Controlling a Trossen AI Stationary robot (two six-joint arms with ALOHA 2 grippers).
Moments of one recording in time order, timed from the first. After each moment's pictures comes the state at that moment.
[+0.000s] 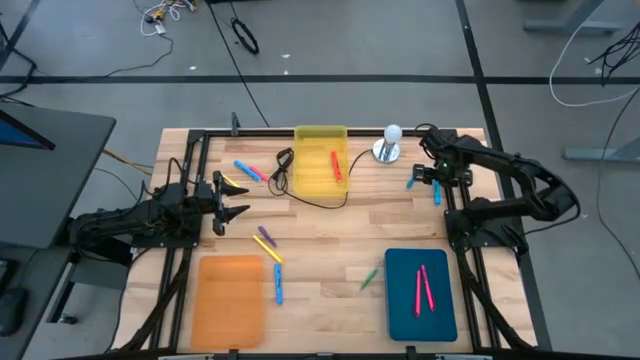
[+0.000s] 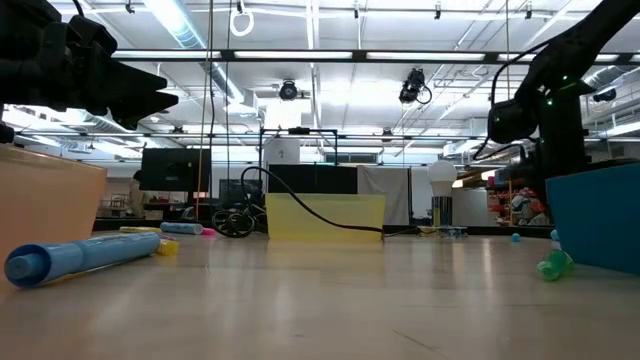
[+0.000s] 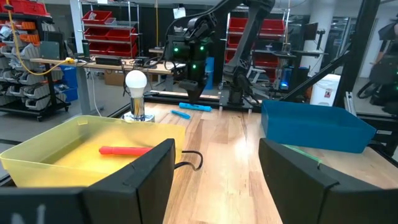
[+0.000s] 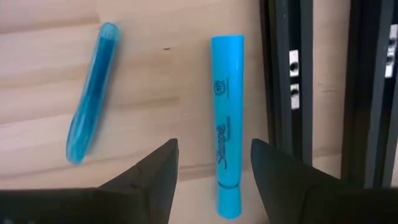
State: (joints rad) left arm 0.18 0.01 0.01 0.05 0.01 -0.07; right arm -1.00 1.24 0.61 -0.92 0.07 0.72
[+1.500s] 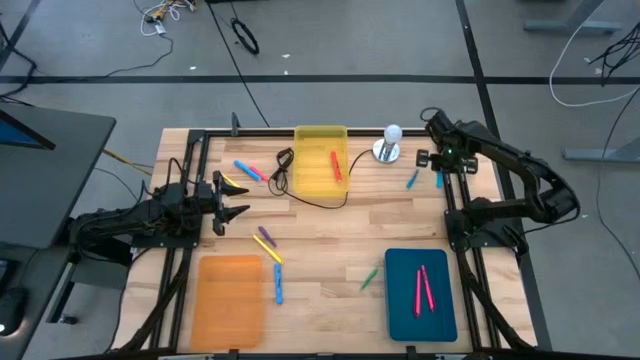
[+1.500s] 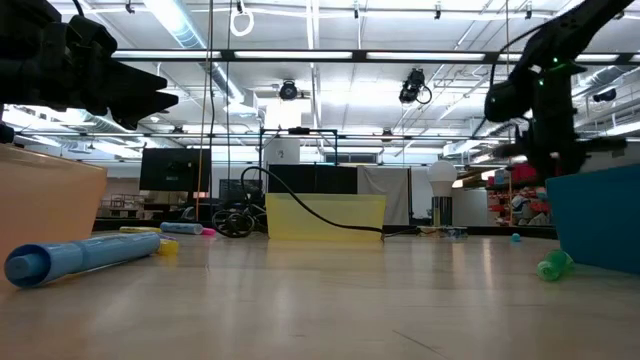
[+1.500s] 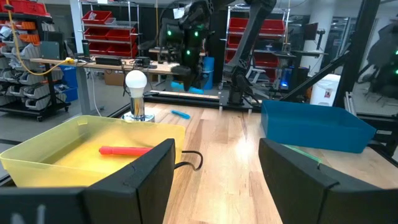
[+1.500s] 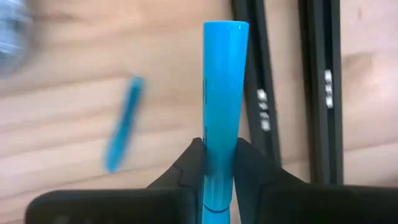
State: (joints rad) left arm 0.18 0.01 0.01 0.05 0.01 -0.07; right arm -1.05 1.22 0.79 -1.06 0.10 0.69
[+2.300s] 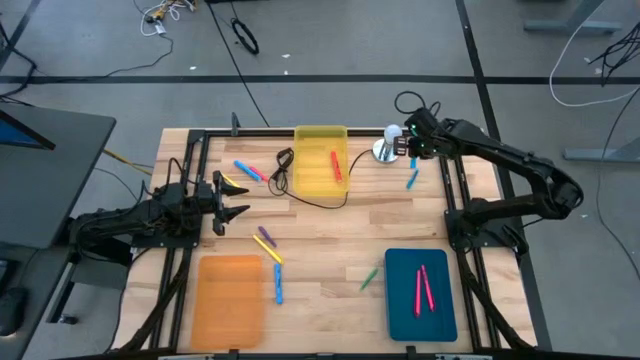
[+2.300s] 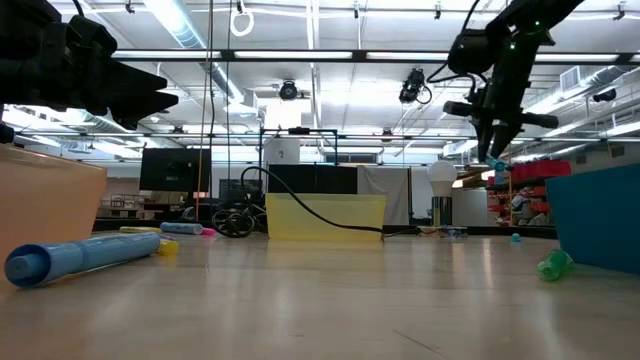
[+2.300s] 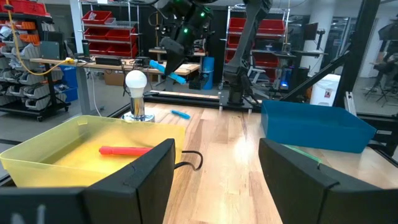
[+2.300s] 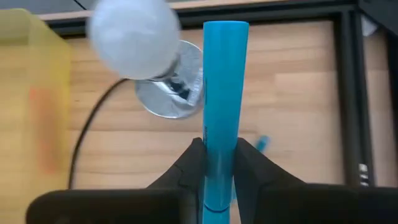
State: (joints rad) left arm 0.18 0.01 0.01 0.05 0.01 -0.07; right arm -0.73 1.22 0.96 -0.90 0.23 0.82
